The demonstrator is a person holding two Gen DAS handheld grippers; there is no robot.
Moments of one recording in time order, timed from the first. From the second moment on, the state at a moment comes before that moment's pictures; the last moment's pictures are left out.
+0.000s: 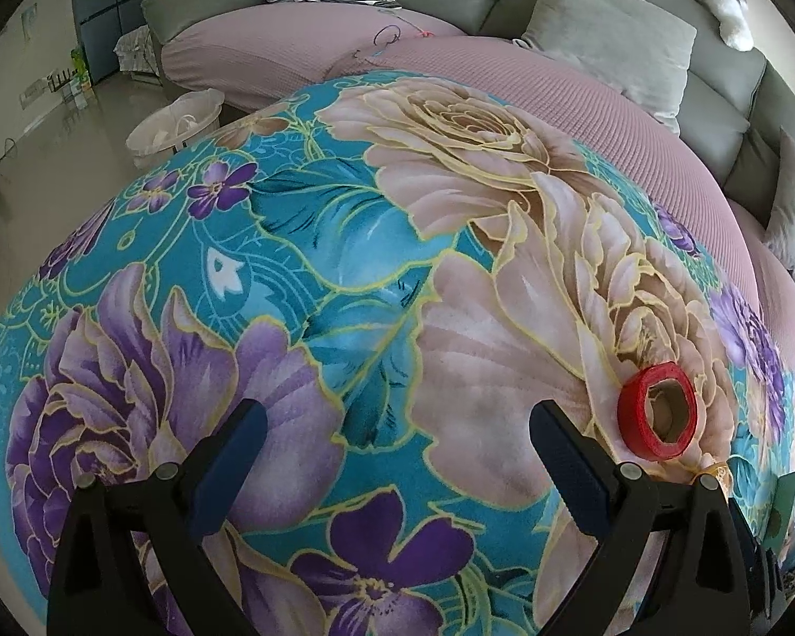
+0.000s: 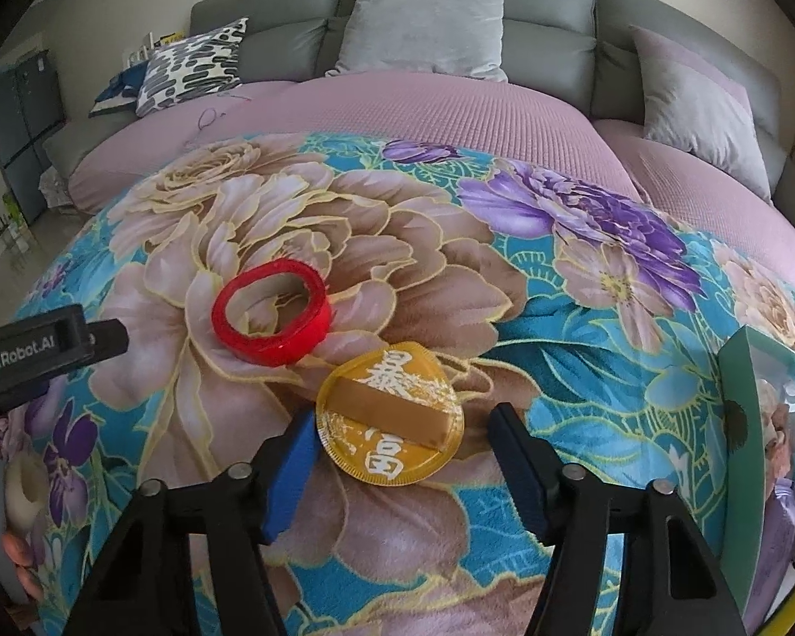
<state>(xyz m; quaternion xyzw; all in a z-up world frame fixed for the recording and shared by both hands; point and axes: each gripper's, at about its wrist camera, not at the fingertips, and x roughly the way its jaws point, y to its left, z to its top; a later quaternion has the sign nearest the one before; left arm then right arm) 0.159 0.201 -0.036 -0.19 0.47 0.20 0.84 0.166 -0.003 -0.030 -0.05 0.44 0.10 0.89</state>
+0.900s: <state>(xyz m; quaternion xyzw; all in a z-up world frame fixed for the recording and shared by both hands) 0.174 0.176 -0.029 -0.17 0.47 0.15 0.85 0.159 -0.024 0.001 -0.03 0.40 0.10 0.91</state>
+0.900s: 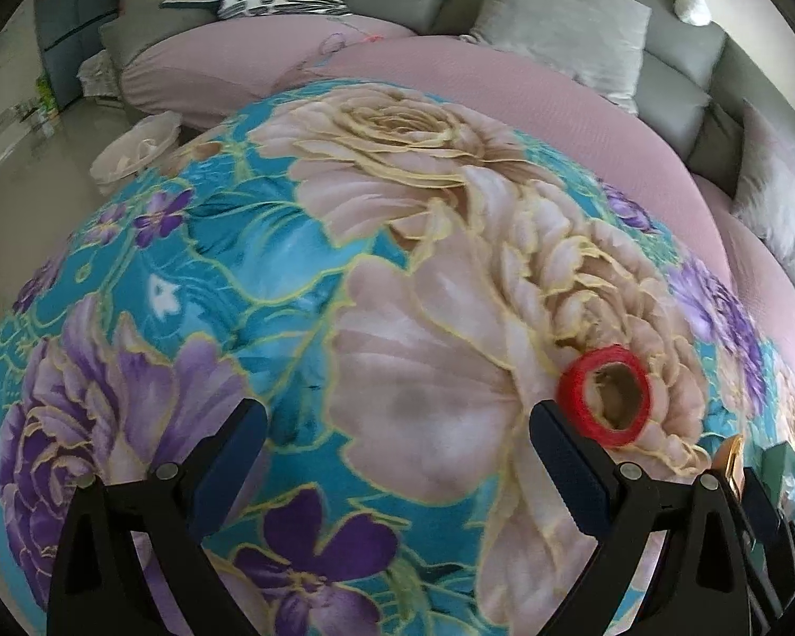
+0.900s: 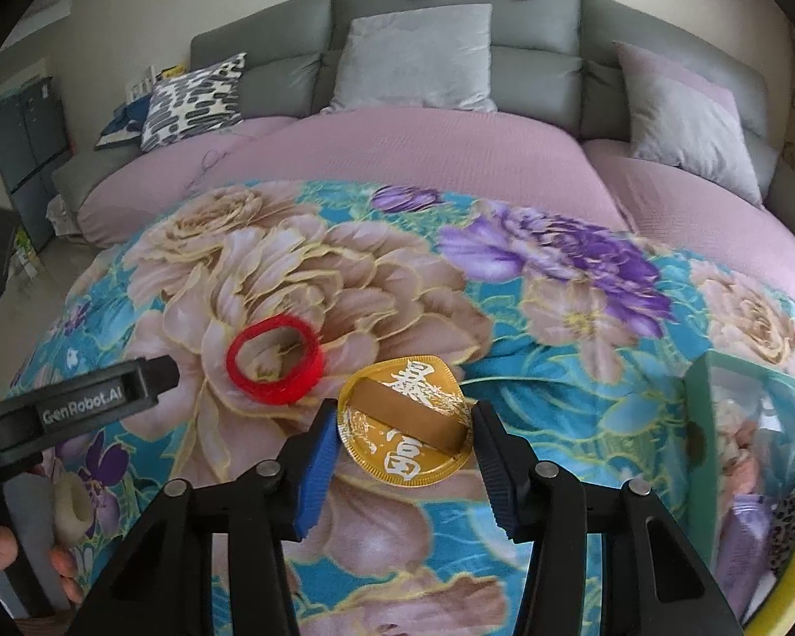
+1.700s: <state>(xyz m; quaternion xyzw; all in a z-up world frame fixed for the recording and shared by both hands) 0.218 0.099 -0.032 -0.11 0.47 0.05 0.88 0.166 -0.107 0.024 0.01 0.39 0.02 0.92</state>
